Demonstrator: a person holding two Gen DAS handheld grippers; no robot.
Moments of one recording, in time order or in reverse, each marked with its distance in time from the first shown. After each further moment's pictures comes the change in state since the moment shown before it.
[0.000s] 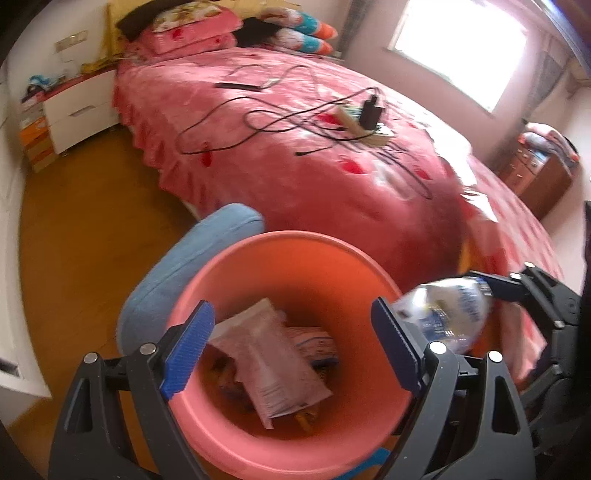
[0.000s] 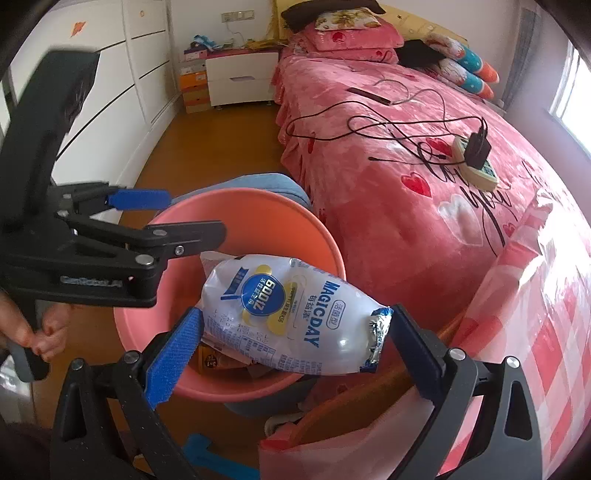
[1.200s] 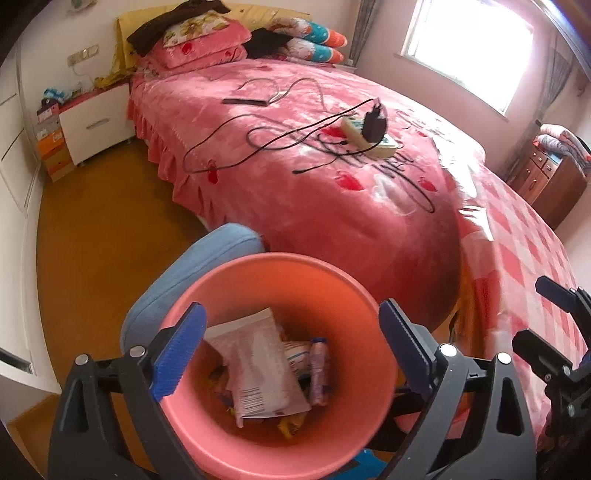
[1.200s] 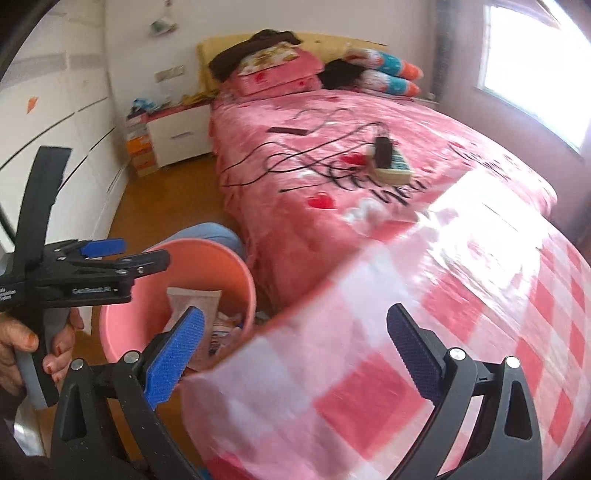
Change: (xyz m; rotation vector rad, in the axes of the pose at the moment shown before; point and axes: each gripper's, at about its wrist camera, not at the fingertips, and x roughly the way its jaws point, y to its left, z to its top) left arm -0.010 -0.039 0.015 -0.008 -0.050 0.114; right arm -0.083 -0.080 -0.042 0.290 -0.170 -0.136
